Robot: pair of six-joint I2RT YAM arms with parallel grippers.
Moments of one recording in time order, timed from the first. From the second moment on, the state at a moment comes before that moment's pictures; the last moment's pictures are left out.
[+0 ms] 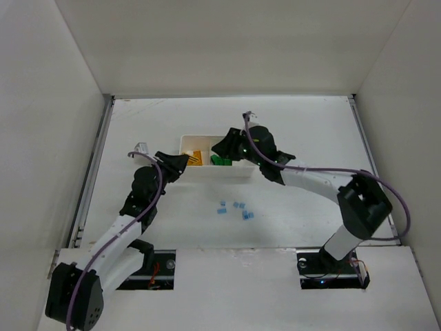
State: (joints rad) left arm -0.30 0.80 0.31 0.35 -0.01 -1.01; right arm 0.73 1.70 1.13 0.25 -0.06 0.75
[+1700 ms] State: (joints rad) left arm -0.76 0.78 0.44 -0.06 -0.47 -0.63; right arm 1.05 1.68 0.91 -0.02 0.26 0.63
